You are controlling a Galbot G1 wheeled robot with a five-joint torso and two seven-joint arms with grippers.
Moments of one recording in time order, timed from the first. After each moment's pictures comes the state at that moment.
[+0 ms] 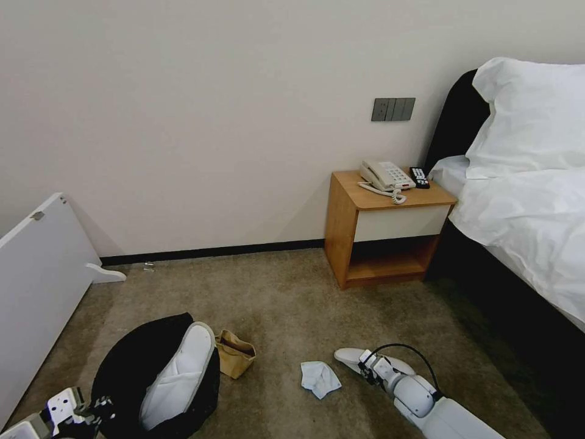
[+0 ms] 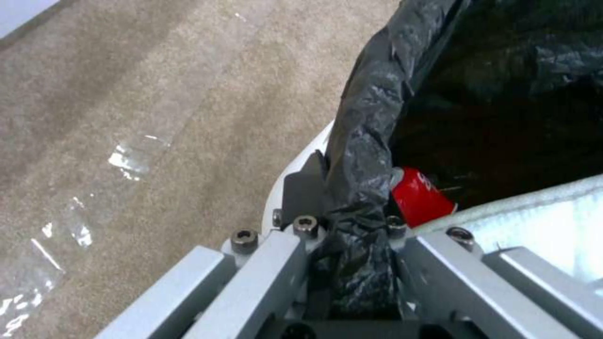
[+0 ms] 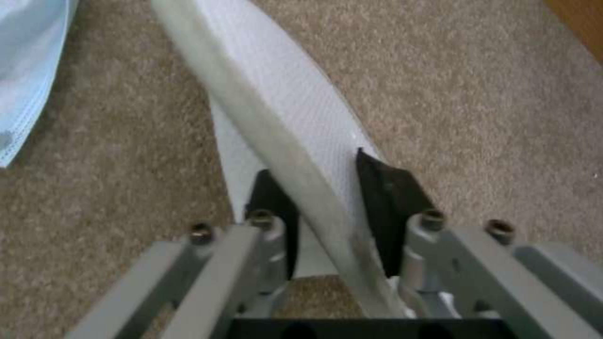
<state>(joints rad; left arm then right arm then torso) 1.61 -1.53 -1.01 -2.17 -0.67 0.72 -0.22 -0.78 1.05 -0.26 1.04 0.14 -0.22 -0.03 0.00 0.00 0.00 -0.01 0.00</state>
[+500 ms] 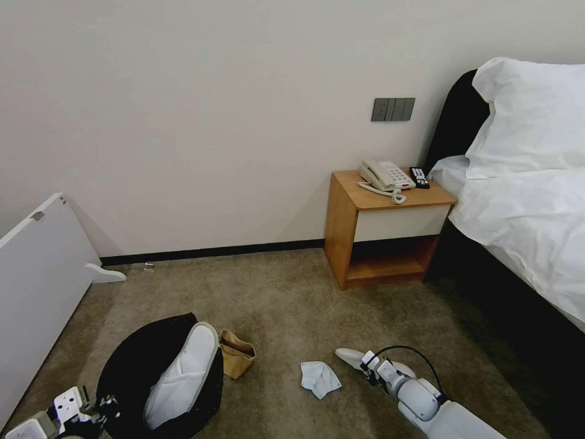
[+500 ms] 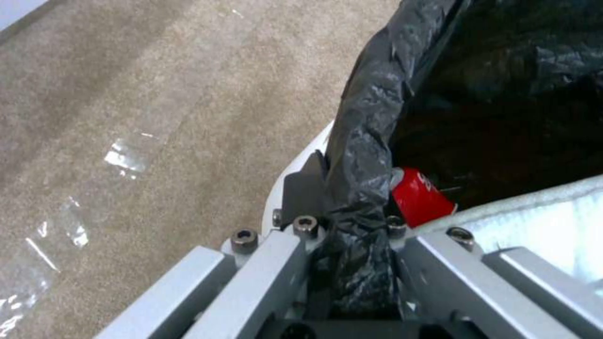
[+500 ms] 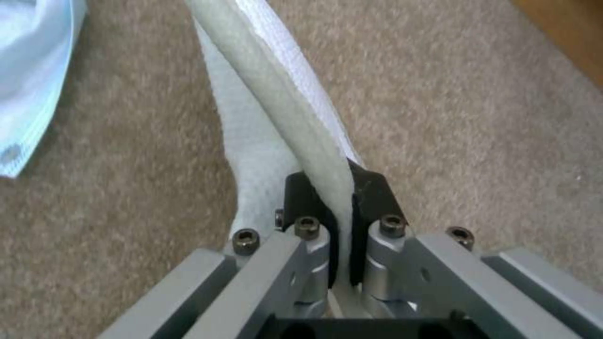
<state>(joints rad) 1.61 -1.53 -1.00 -2.16 -0.66 0.72 -0.22 -0.79 1.03 -0.27 1.08 0.18 -0.19 0.00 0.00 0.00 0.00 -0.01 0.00</state>
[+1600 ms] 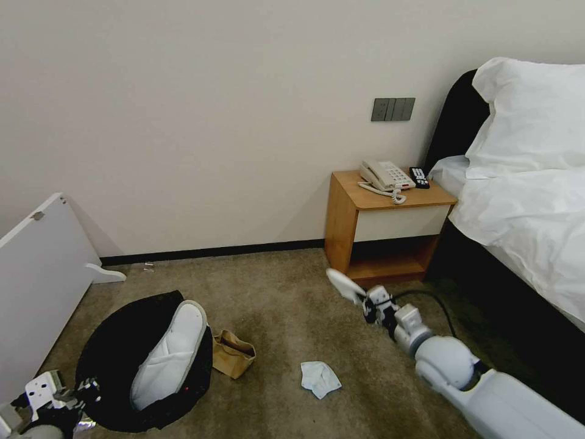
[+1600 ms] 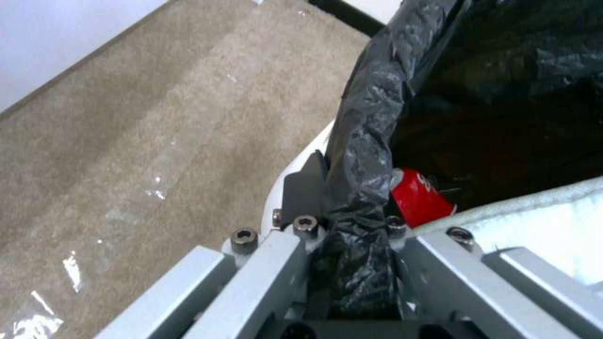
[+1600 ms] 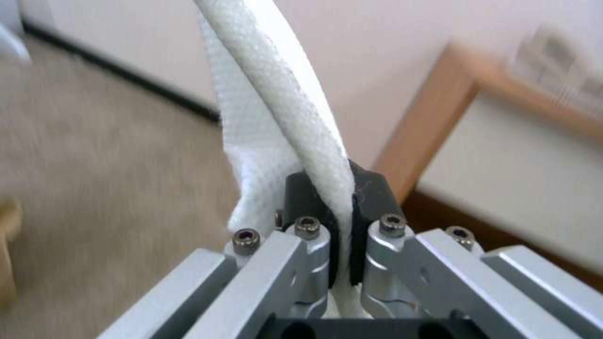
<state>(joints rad) 1.61 -1.46 -1.08 -2.27 -0.85 0.74 -0.31 -0.82 0.74 -0.08 1.83 0.52 -0.20 0.13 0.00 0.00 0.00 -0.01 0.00</state>
